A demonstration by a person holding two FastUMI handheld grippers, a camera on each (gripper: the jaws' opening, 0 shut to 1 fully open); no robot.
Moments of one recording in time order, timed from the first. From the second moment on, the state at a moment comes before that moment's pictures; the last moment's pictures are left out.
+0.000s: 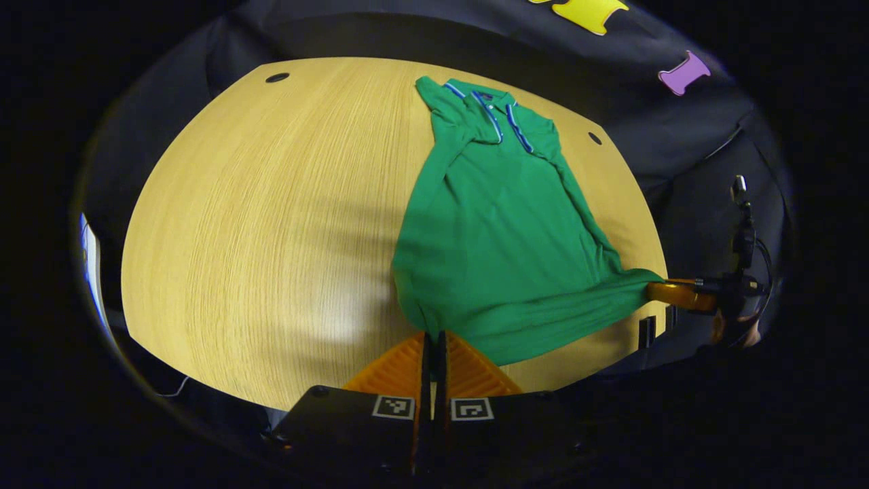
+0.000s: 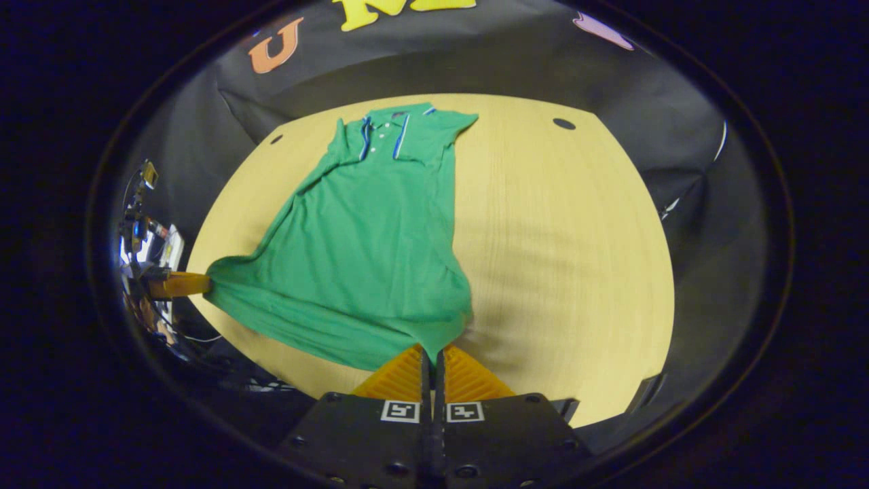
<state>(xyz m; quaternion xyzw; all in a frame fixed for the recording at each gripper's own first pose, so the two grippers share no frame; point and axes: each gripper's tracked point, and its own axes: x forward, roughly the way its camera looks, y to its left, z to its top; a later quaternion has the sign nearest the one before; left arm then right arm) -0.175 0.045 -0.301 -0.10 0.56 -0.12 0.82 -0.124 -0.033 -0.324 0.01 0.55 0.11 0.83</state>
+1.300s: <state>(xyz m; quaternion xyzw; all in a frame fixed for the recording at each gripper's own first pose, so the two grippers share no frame) 0.150 0.052 -0.229 -0.07 0.33 -0.08 0.94 0.188 -0.018 -0.235 0.04 0.40 0.11 0.91</state>
